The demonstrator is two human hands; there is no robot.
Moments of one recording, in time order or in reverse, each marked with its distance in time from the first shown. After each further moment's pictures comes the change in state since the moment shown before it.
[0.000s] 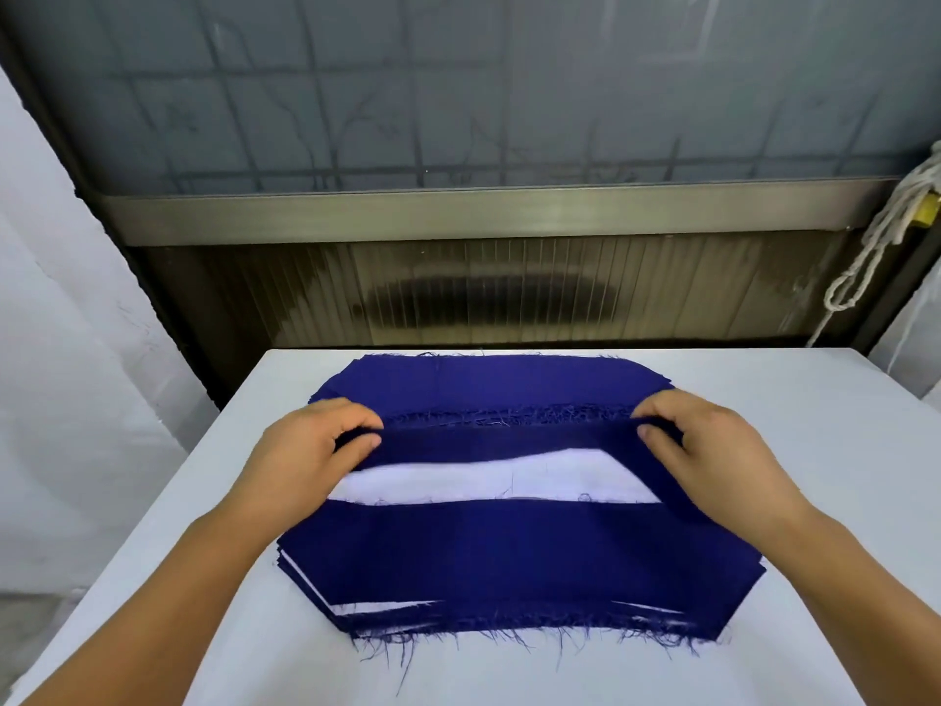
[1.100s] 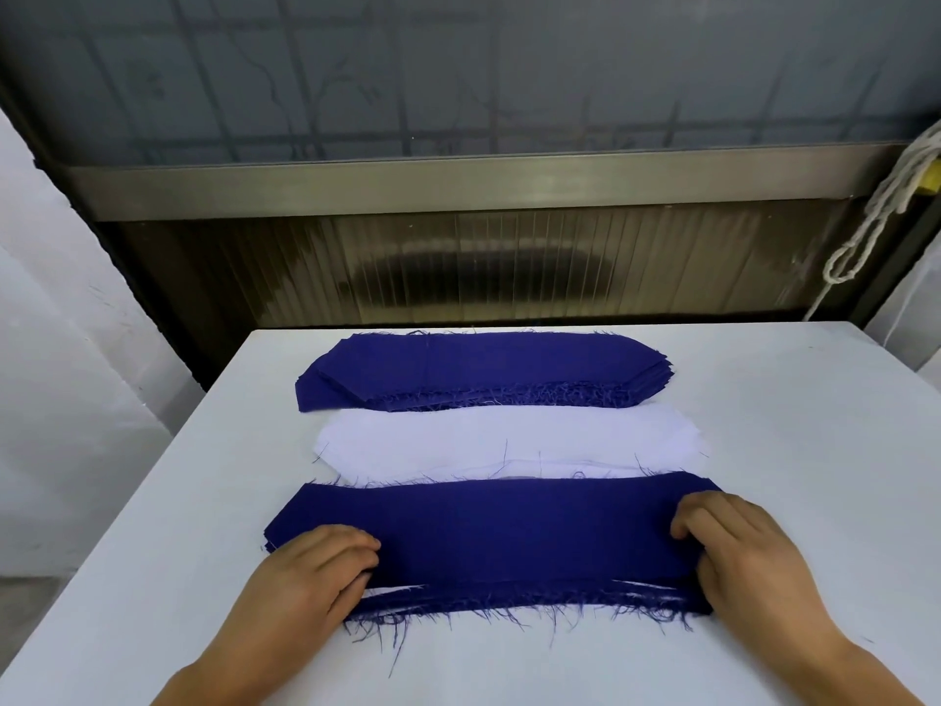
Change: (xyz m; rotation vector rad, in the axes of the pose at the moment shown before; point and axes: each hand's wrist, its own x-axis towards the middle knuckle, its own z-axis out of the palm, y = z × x) left_hand -0.104 -0.025 0.073 0.118 0.081 0.392; right_hand -0.097 0.056 0.058 -0.203 0.182 -0.171
